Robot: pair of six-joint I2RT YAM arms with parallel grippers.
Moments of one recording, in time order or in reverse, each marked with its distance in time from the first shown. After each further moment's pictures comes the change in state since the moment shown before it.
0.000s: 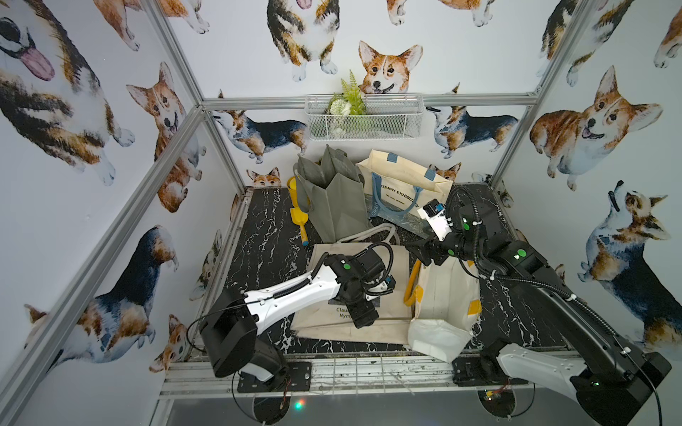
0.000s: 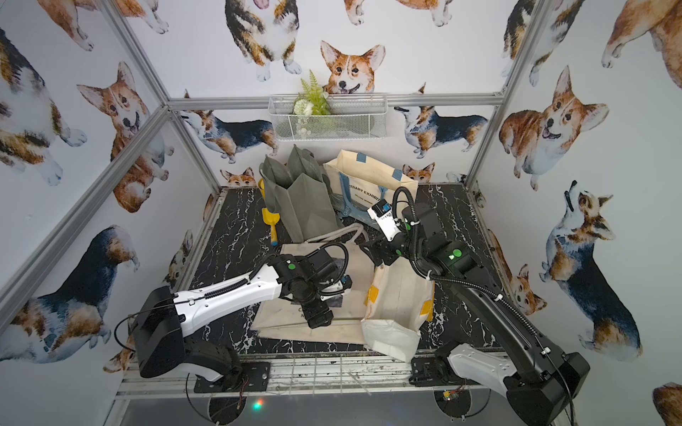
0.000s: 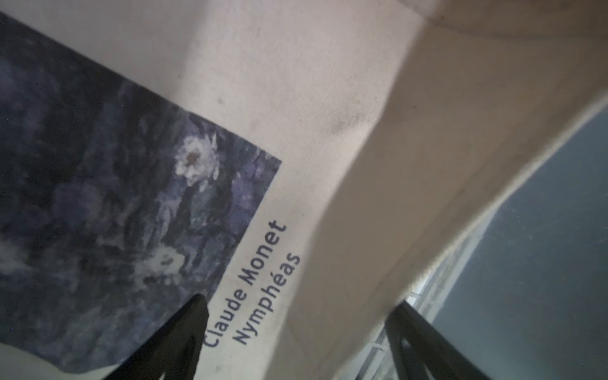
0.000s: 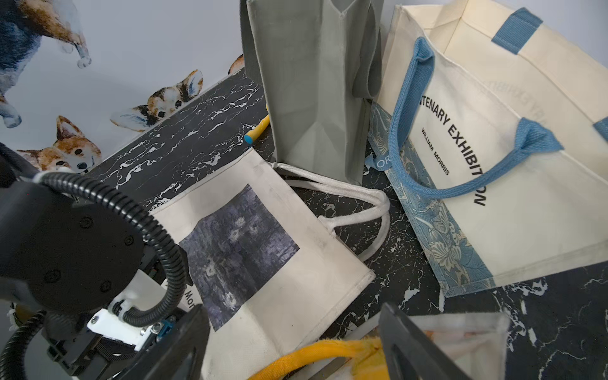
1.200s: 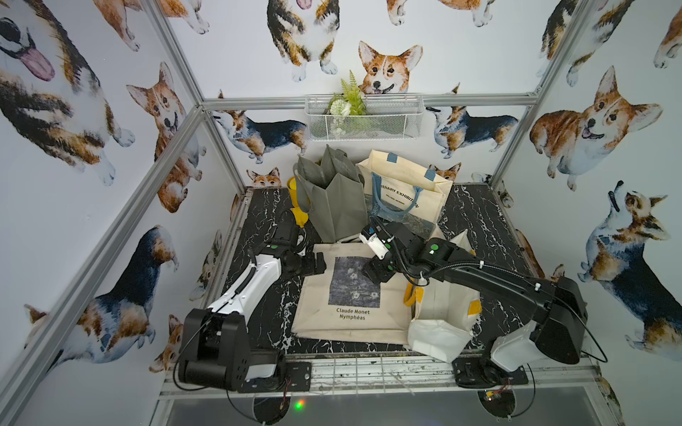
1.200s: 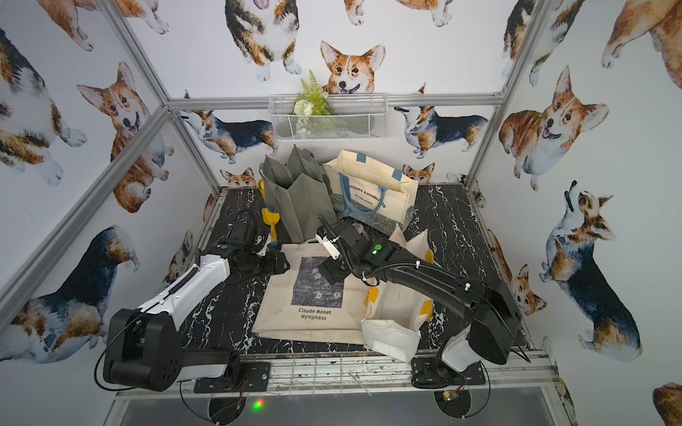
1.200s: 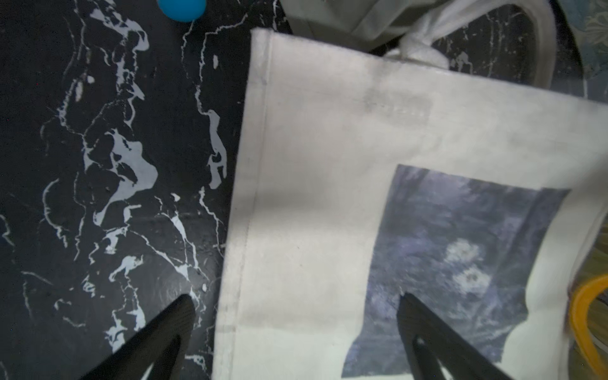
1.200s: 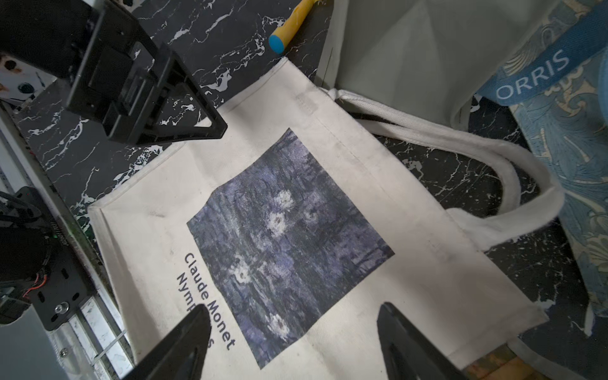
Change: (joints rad) left arm 0.796 -0.111 -0.225 0.351 0.050 -0.430; right arm 0.385 0.456 0.112 0.040 0.287 0.206
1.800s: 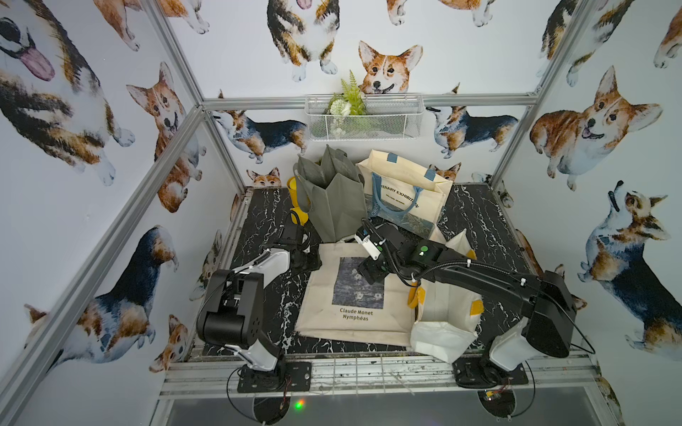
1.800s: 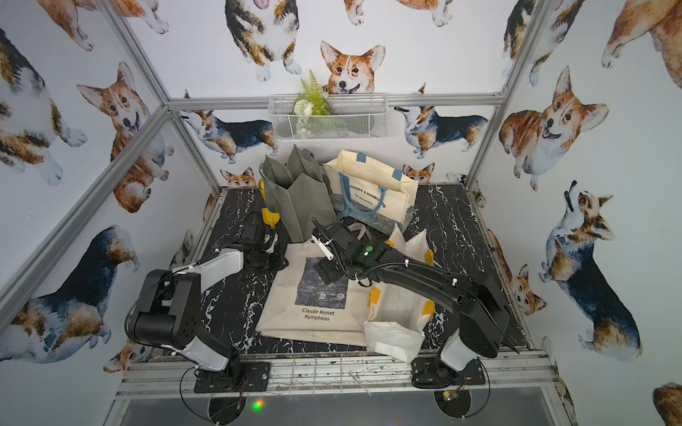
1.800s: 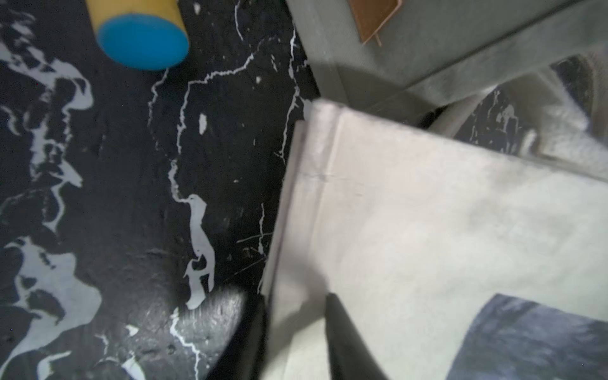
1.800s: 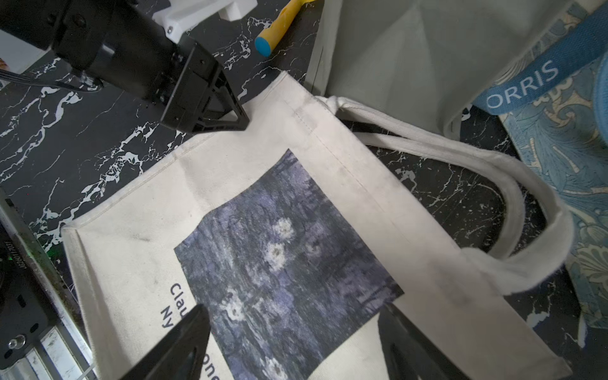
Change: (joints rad) left arm 0.012 0.204 -0.034 0.302 0.062 -0.050; right arm 0.021 0.034 -0.010 0.049 0.055 0.000
